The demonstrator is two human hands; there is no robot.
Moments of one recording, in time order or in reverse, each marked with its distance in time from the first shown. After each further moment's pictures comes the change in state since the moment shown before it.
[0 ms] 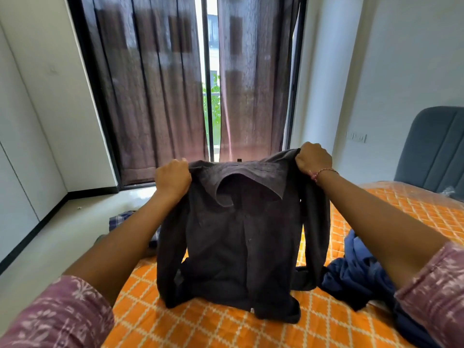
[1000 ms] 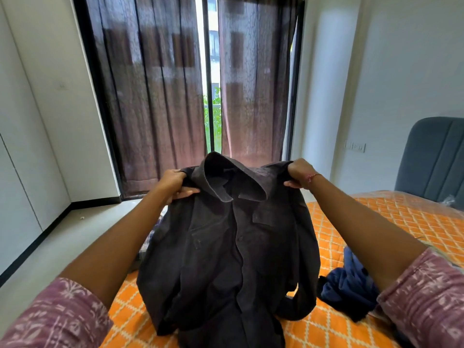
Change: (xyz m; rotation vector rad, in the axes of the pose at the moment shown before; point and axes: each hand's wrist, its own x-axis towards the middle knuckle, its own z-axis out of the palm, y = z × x) left_hand 0.007 -0.001 -0.020 -1.303 -0.361 -0.533; right_hand 0.002 0.001 0.006 0.518 -0.242 0.056
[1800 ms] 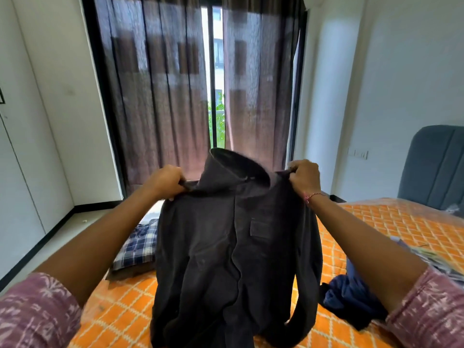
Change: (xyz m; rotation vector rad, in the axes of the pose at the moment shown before) left_hand -0.008 0.023 -0.035 1.320 0.049 0.522; right_hand -0.013 -0.006 0.014 -0.168 0.383 -0.263
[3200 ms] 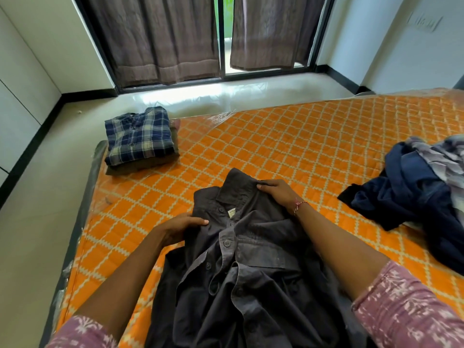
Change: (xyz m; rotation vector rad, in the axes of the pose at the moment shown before) left_hand -0.161 -0.047 0.323 -1.349 -0.950 -0.750; right_hand -0.204 0.135 0.217 0.361 -0.881 0.514
